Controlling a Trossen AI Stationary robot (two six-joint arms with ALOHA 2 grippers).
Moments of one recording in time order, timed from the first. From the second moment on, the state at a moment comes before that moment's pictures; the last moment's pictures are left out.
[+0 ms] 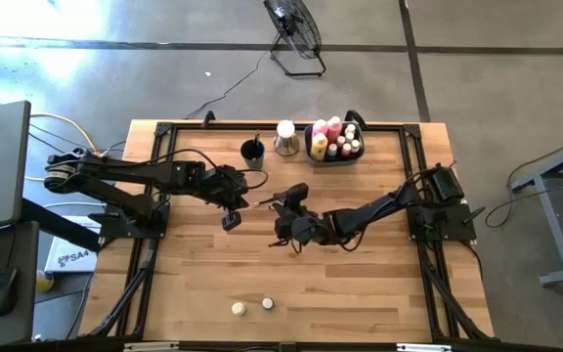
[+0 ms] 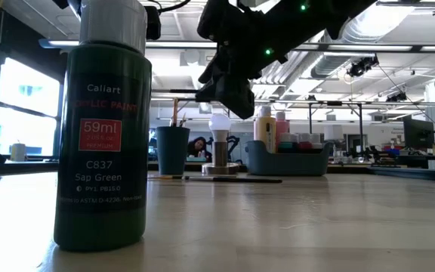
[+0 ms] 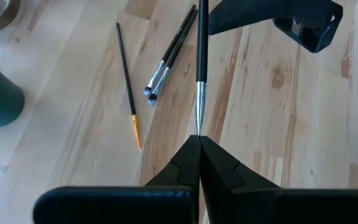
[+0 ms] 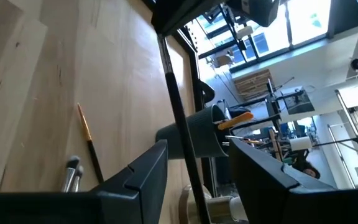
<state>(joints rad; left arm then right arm) 0.04 1.22 0.92 -0.56 -0.02 -0.26 0.23 1.89 1.11 0.33 0.88 -0.70</state>
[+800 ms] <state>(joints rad) 0.04 1.22 0.92 -0.56 -0.02 -0.27 0.23 1.89 1.11 0.33 0.86 -0.68</state>
